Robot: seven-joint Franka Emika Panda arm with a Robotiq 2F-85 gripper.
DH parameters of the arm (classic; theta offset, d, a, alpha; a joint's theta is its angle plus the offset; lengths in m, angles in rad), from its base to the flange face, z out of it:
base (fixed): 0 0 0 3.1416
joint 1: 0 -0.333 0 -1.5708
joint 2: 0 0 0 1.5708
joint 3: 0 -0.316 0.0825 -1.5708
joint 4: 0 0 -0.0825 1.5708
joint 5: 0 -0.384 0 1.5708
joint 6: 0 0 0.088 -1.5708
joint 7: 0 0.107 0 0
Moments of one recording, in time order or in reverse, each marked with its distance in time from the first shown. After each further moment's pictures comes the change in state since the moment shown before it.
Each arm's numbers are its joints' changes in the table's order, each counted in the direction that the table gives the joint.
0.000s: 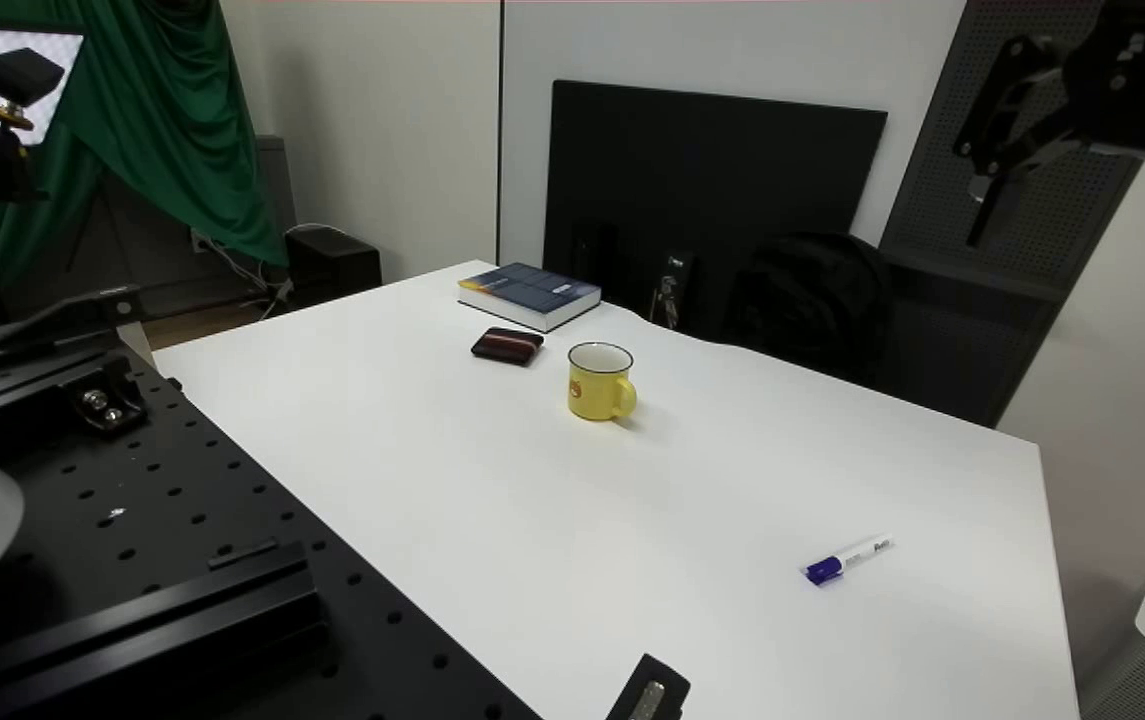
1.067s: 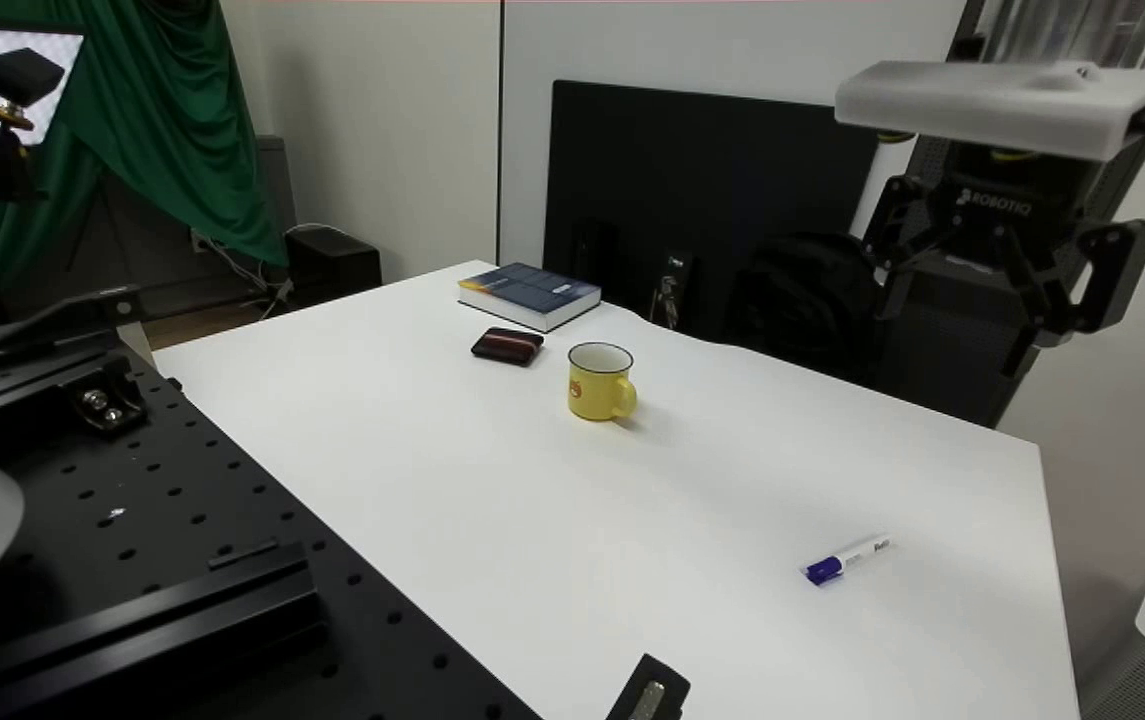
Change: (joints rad) arm 0.006 -0.265 -0.154 0.162 0.002 -0.121 0.078
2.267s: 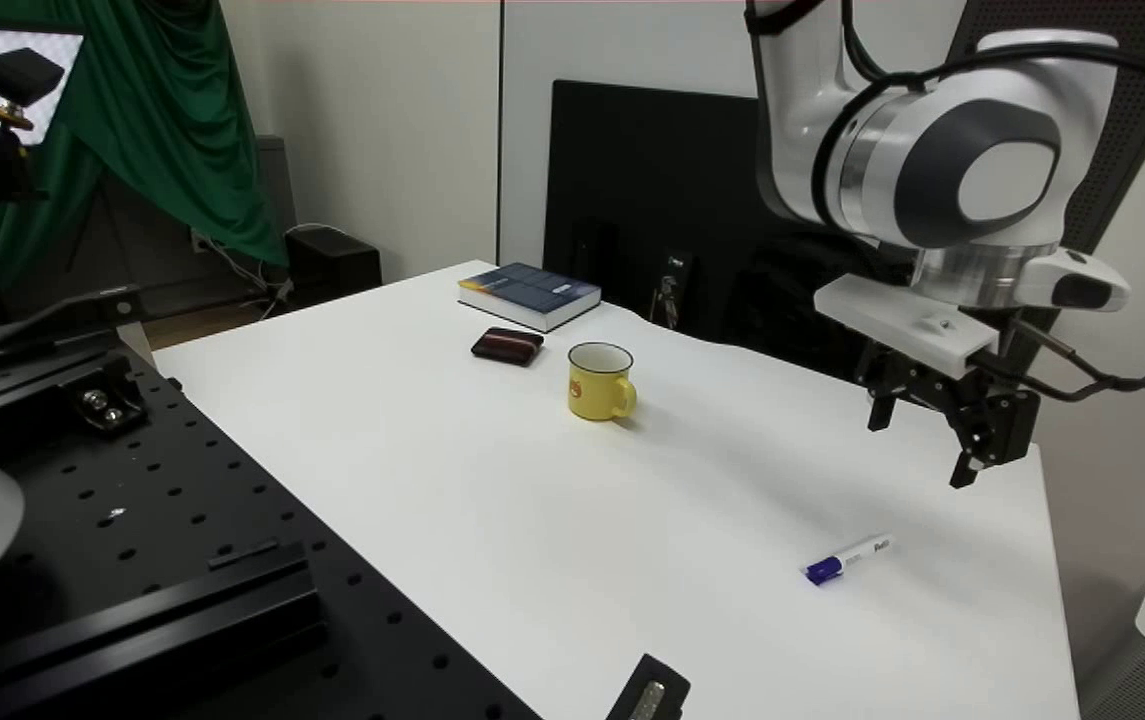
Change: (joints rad) arm -0.034 -0.537 -0.015 0.514 0.038 -0.048 0.280
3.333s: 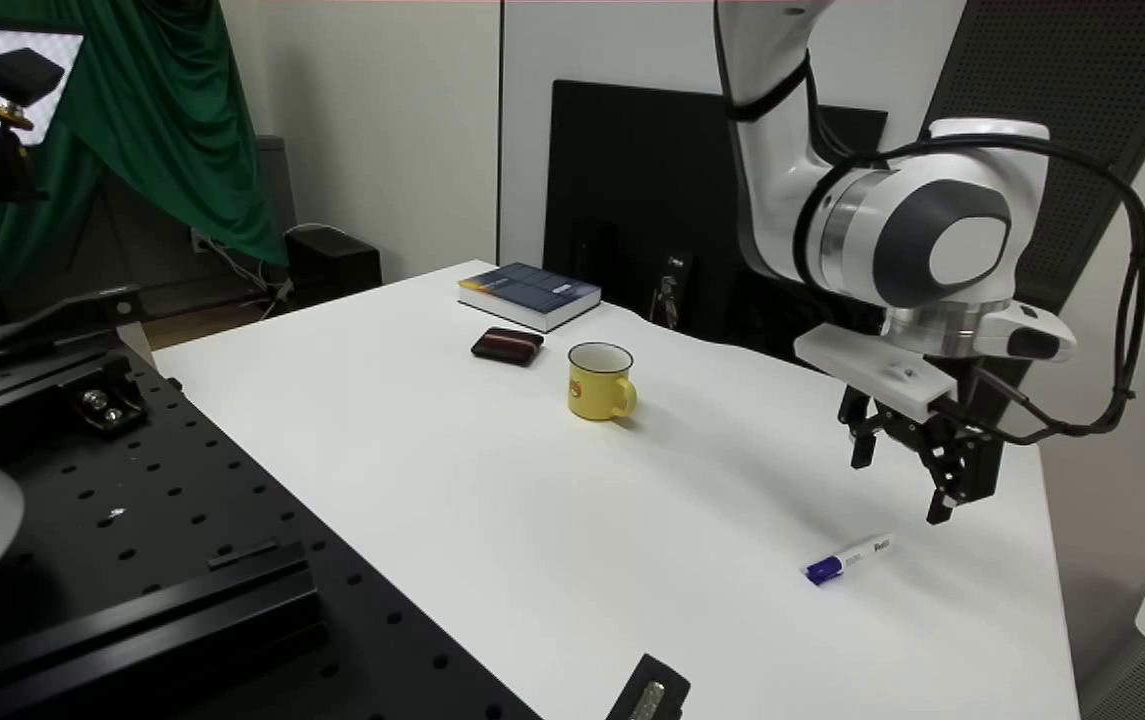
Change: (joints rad) arm -0.038 -0.153 0.037 0.147 0.035 0.031 0.083
